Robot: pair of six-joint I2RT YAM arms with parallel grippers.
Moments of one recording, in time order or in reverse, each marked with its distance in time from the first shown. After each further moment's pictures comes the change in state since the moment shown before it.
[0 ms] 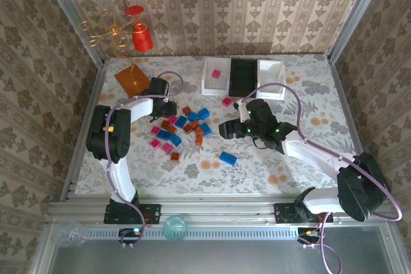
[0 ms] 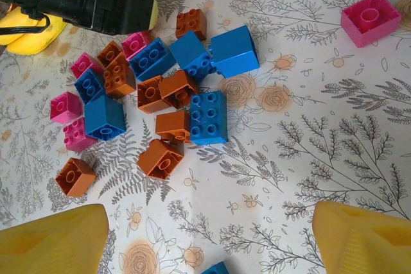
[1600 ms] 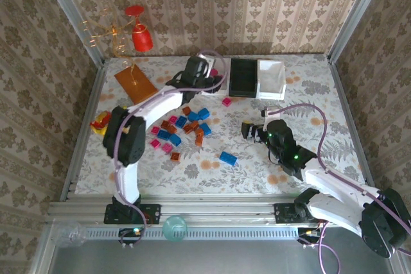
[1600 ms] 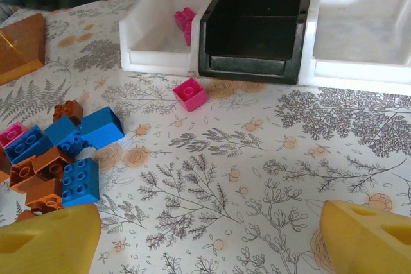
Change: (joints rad) left arm -0.331 -0.011 0.302 0.190 -0.040 0.091; right arm -0.007 -0.347 -0.333 0.219 0.466 -0.003
